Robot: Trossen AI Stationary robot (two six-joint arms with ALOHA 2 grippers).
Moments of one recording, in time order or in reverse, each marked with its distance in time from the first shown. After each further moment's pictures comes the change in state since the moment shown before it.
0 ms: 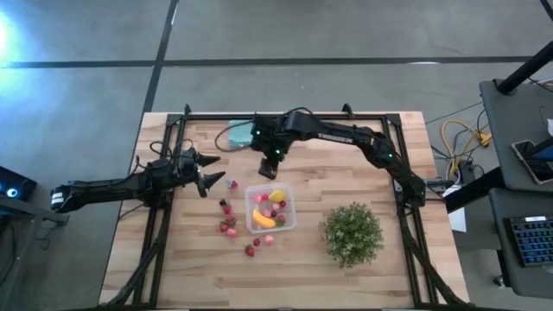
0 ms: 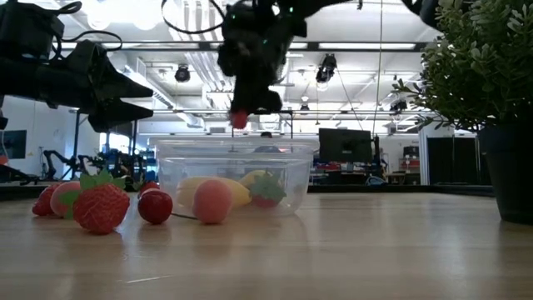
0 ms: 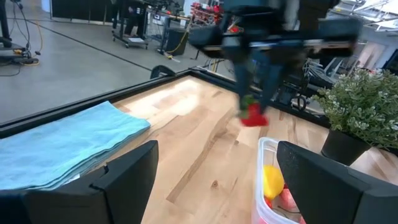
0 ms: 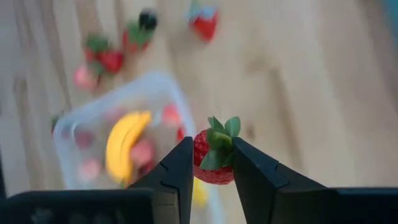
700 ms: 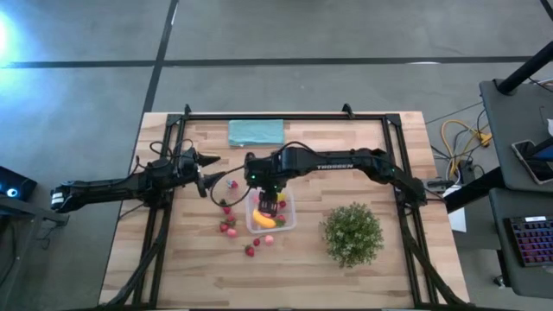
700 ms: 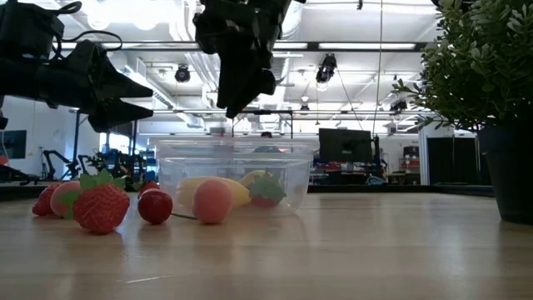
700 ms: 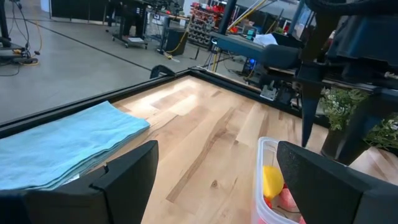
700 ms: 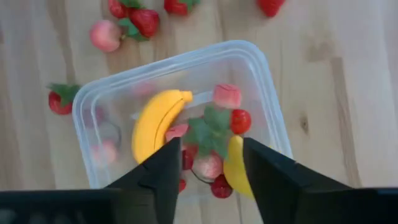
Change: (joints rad) left arm 0.000 0.000 0.000 0.000 0.000 0.000; right arm 0.240 -0.011 -0.033 -0.001 0.241 0.057
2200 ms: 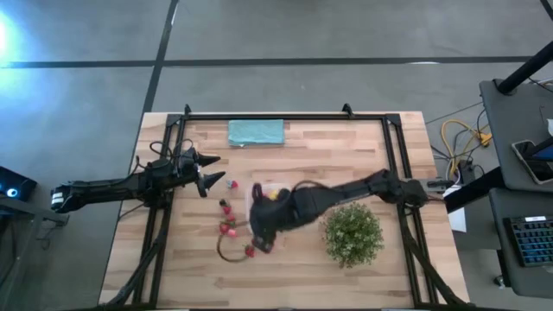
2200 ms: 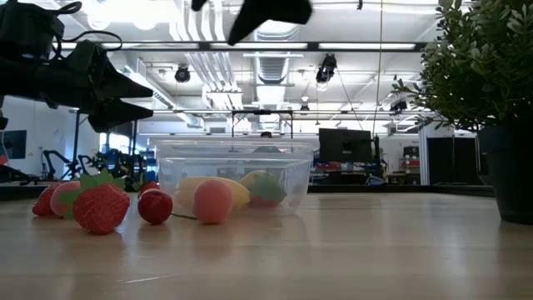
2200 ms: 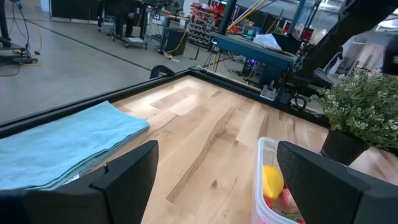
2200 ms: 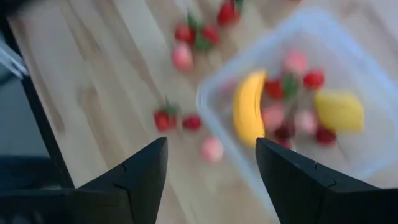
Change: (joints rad) left arm 0.000 -0.001 0.000 0.000 0.000 0.000; right arm 0.284 -0.009 0.160 -0.075 0.255 0.608
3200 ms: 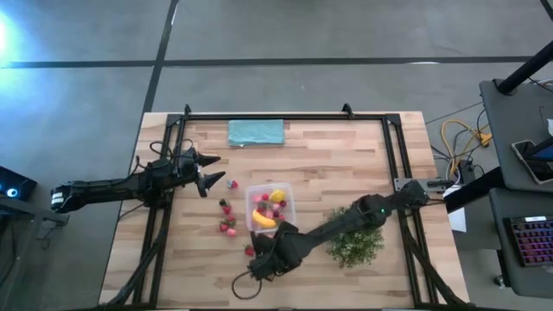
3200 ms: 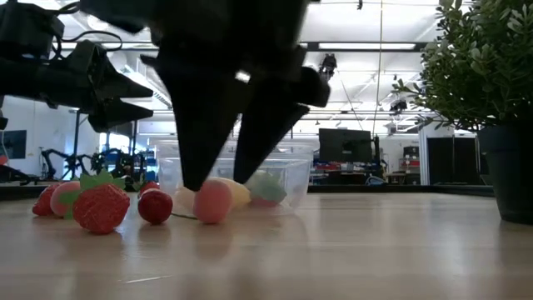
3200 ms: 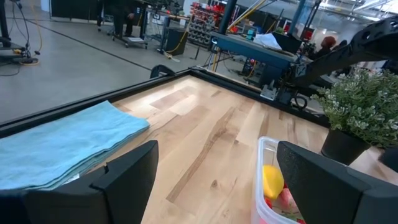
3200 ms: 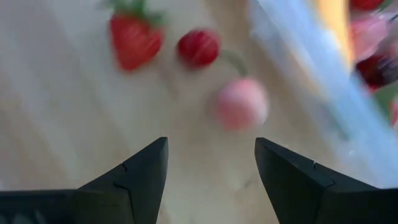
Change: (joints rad) left arm 0.000 0.001 0.000 0.000 0.000 0.000; right arm 0.158 0.287 -0.011 0.006 0.129 0.123
